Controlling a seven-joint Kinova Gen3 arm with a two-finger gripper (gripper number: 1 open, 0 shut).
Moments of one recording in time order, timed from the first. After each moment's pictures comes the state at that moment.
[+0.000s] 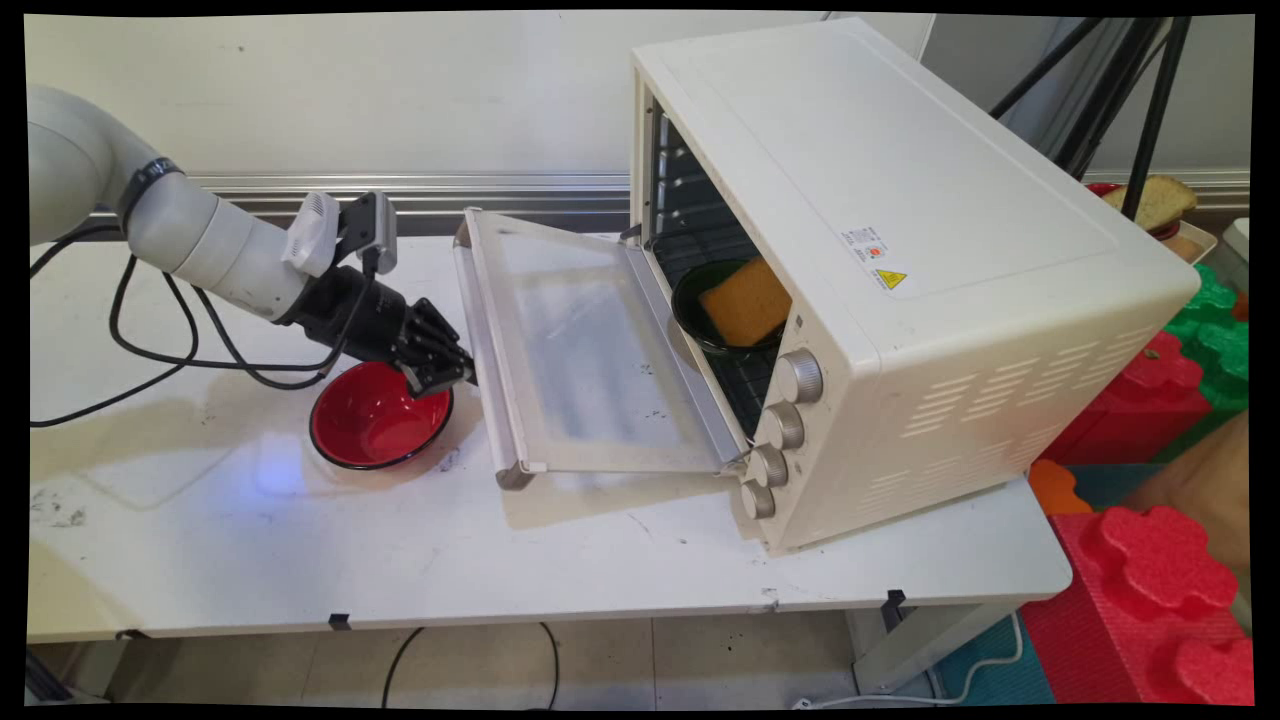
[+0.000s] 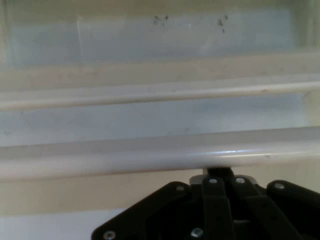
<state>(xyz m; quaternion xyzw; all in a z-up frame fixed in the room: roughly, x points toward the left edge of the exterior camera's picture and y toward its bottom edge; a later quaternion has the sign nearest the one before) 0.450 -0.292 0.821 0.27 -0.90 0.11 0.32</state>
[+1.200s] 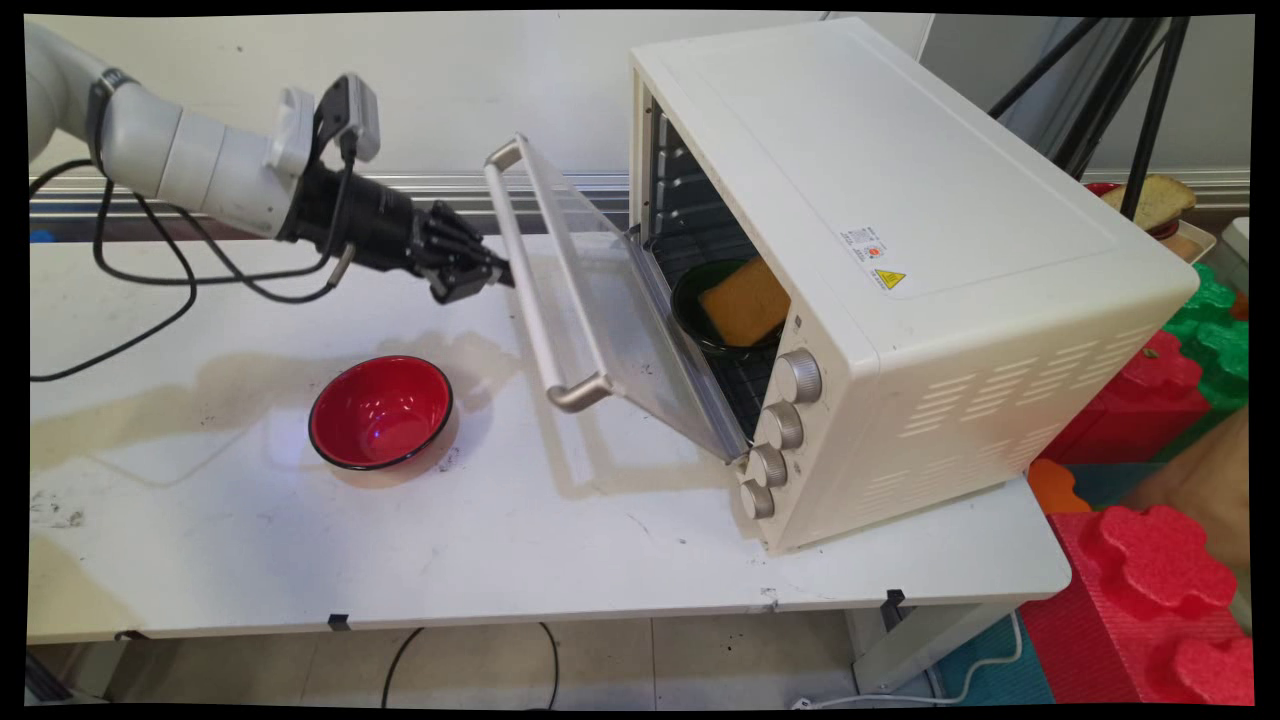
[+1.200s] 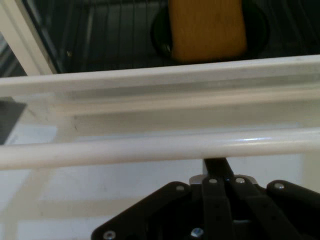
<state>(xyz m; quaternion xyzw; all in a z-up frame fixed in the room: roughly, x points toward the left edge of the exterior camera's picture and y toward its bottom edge) 0.451 -0.313 0.882 0.26 -0.86 0.17 0.41</state>
